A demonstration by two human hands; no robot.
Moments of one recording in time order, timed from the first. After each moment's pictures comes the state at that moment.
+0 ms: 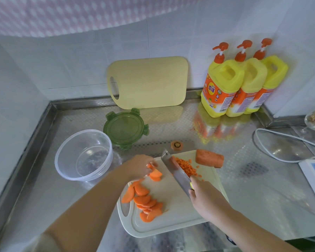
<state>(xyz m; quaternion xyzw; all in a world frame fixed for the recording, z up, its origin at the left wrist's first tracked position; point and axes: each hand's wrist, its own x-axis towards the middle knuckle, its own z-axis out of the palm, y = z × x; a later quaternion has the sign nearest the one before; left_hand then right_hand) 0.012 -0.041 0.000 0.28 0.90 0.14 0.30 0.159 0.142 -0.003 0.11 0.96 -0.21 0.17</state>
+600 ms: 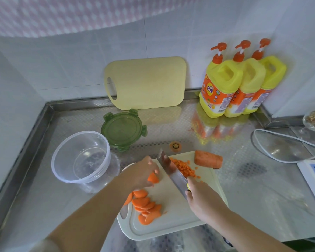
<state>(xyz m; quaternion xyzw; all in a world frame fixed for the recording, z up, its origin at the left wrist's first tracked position) 0.025 -0.038 -0.018 0.36 0.89 0.01 0.28 0.157 0.139 0.001 0.09 0.96 -0.21 0.18</state>
